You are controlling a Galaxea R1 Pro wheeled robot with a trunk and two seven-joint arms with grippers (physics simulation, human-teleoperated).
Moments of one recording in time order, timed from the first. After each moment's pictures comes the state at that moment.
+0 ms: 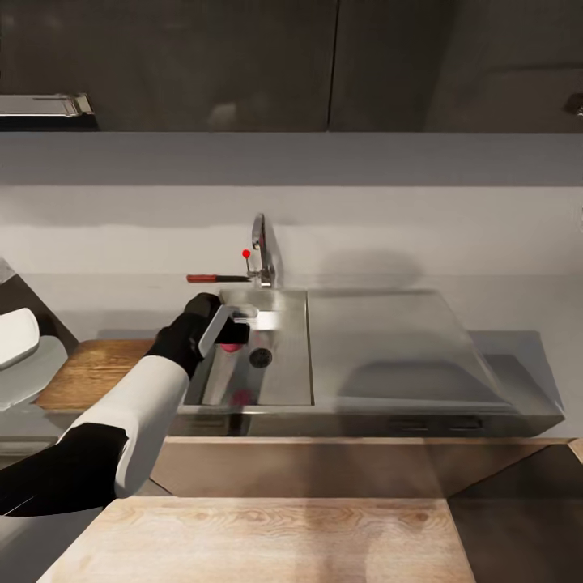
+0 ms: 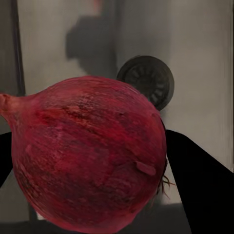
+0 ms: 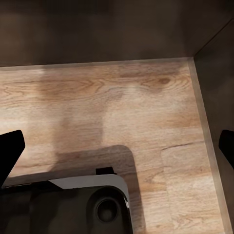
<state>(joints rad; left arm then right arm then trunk) -1.20 -0.12 -0.10 -0.63 0.13 1.02 0.10 0.05 0.08 -0.01 -0.48 0.06 -0.57 -0.25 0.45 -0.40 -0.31</state>
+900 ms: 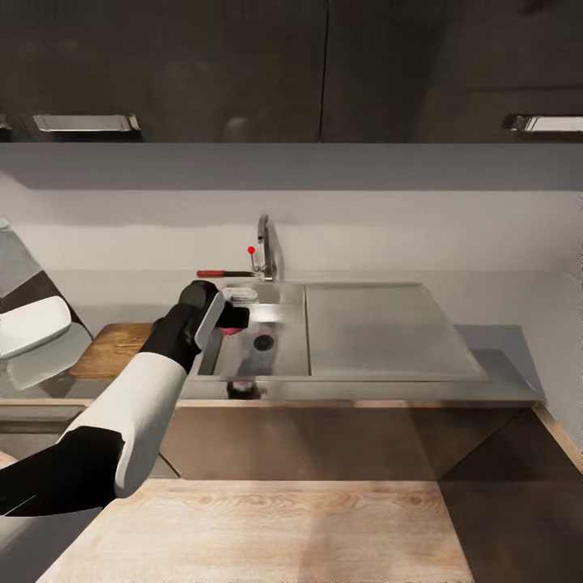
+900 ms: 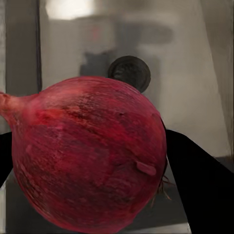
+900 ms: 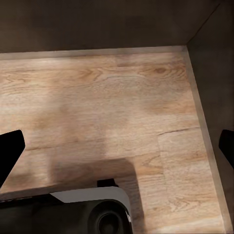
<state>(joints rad) -1.20 -0.11 -0.10 -0.75 0.14 1.02 0.10 0.05 0.08 -0.01 -0.48 0.06 -0.57 -0.25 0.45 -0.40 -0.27</state>
